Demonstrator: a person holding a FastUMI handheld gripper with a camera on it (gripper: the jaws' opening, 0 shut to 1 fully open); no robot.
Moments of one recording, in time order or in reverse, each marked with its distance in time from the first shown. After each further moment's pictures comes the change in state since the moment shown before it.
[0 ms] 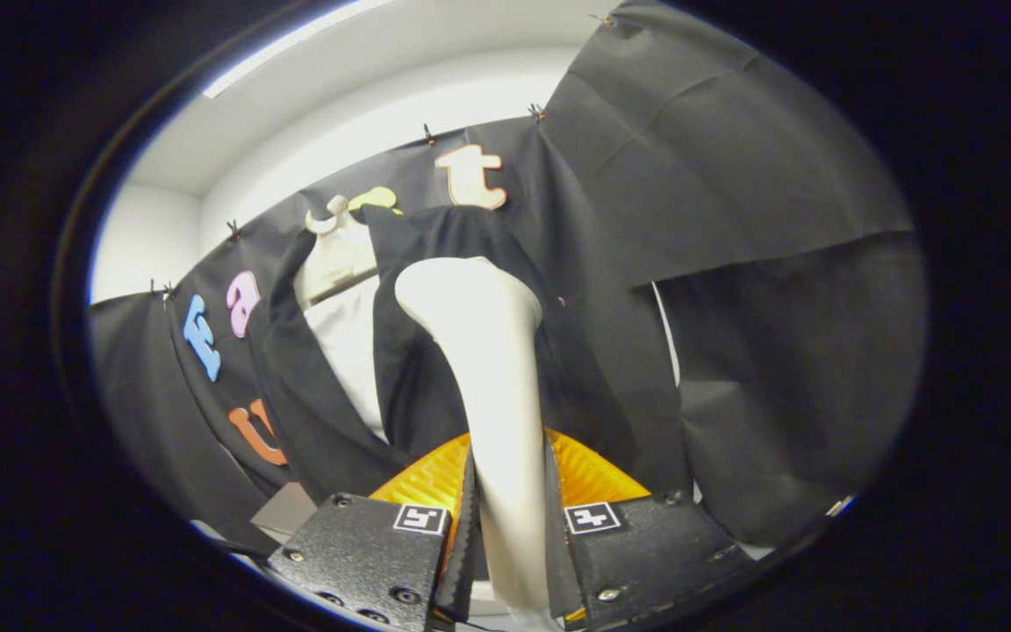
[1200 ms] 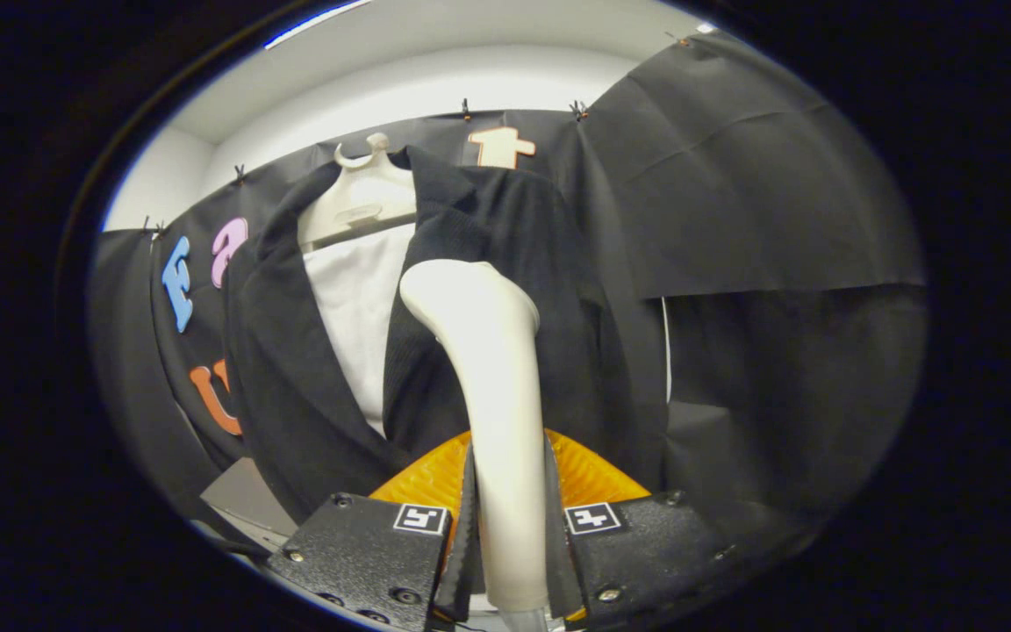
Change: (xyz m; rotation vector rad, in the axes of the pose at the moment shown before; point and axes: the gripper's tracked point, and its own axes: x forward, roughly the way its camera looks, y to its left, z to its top) arm 0.040 0.037 -0.066 -0.169 0.045 -0.115
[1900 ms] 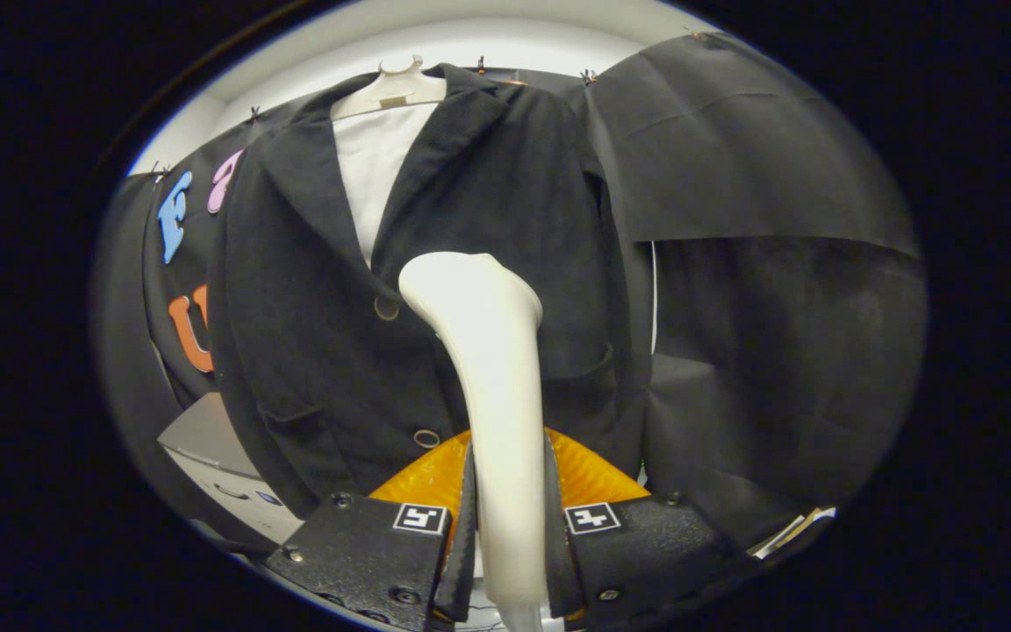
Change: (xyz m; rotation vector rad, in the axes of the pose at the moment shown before) arm 0.000 -0.011 -0.130 -0.070 0.125 -0.076
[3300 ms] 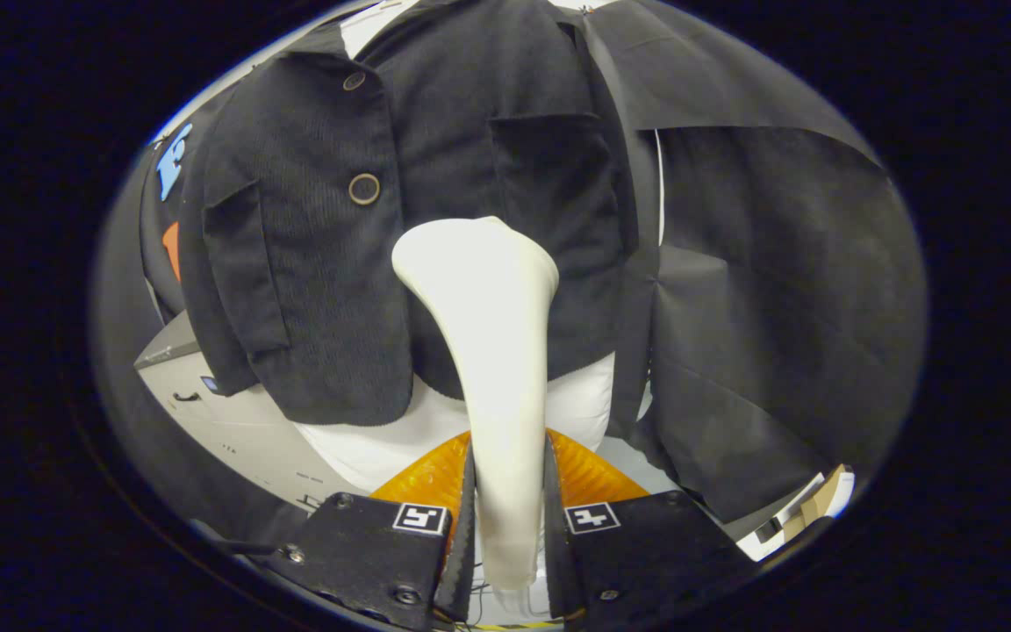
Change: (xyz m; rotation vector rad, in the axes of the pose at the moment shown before) arm 0.021 -0.036 -0.183 -0.008 0.296 0.030
